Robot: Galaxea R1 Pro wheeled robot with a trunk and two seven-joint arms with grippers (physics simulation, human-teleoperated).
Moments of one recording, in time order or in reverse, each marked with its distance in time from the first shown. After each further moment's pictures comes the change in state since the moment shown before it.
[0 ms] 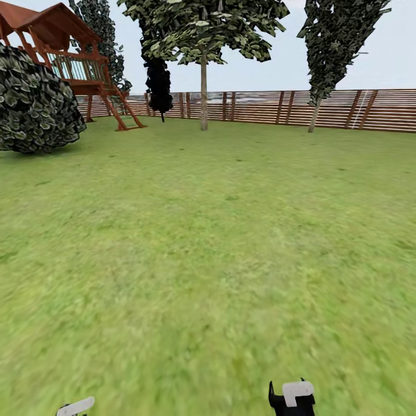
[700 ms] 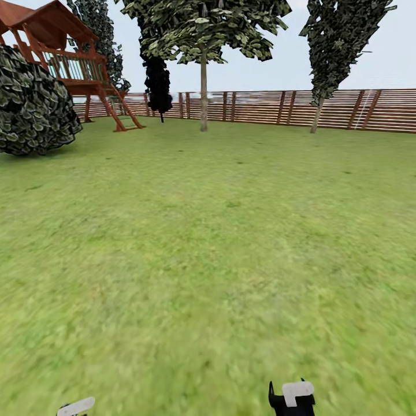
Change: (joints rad) left arm 0.000 -0.001 0.000 0.000 0.000 0.000 0.000; right arm 0.000 0.000 0.000 0.000 0.000 0.000 0.000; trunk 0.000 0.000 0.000
